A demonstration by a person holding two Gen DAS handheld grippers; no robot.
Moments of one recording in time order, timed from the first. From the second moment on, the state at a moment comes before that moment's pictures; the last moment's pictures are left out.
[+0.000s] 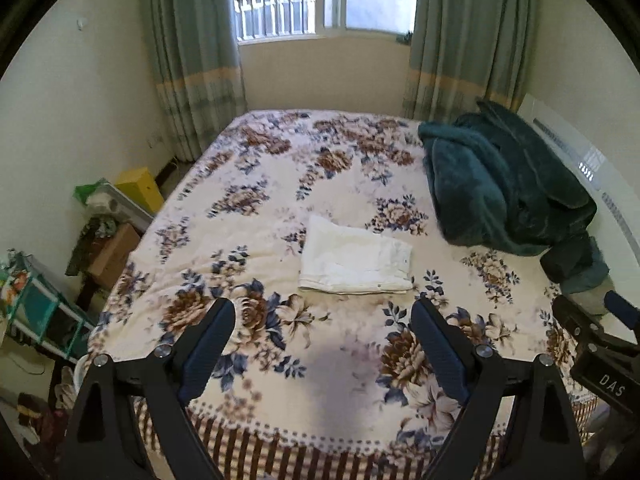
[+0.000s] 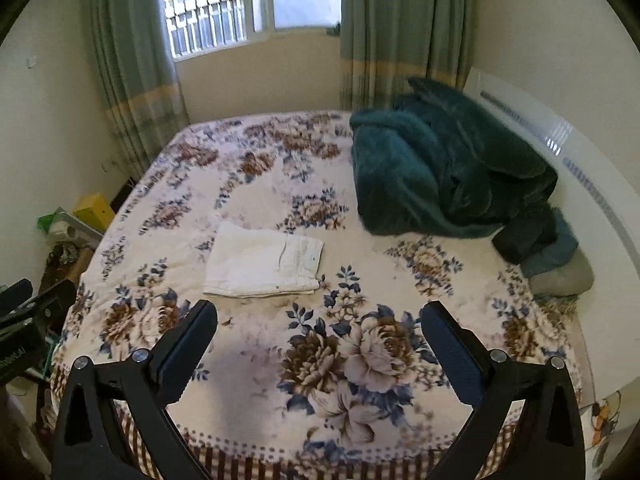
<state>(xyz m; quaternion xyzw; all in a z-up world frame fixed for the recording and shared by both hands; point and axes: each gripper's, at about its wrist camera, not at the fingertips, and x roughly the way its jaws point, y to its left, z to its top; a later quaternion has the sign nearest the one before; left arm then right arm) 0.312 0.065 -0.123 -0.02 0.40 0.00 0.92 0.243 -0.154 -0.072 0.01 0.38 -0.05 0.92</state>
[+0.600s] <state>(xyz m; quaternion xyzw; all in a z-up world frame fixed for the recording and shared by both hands) 0.181 0.080 -0.031 -0.01 0.34 0.04 0.94 0.077 -0.125 0.067 -0.01 0.32 -0.04 0.95</state>
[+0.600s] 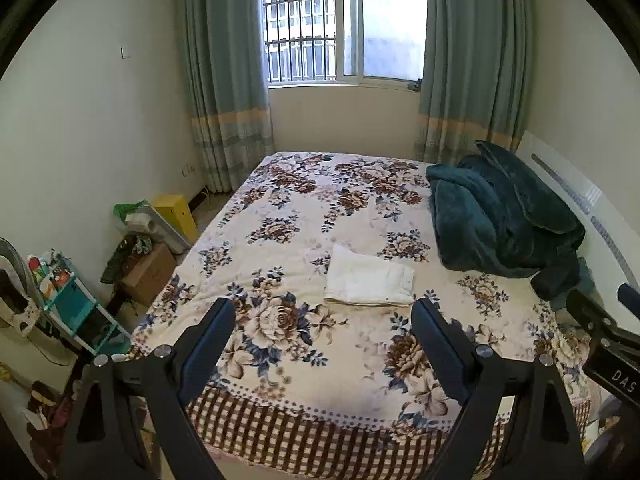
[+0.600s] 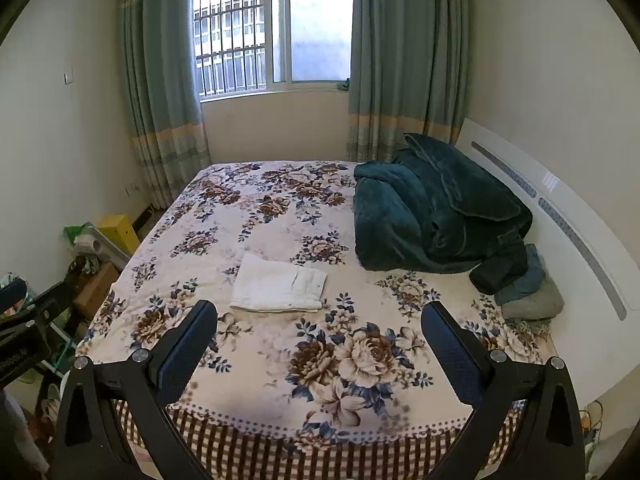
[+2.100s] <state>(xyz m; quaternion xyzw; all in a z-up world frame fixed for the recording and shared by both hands) 0.170 0.080 -0.040 -0.01 0.34 0.04 0.94 0.100 -0.107 0.054 0.00 0.34 -0.03 0.94</state>
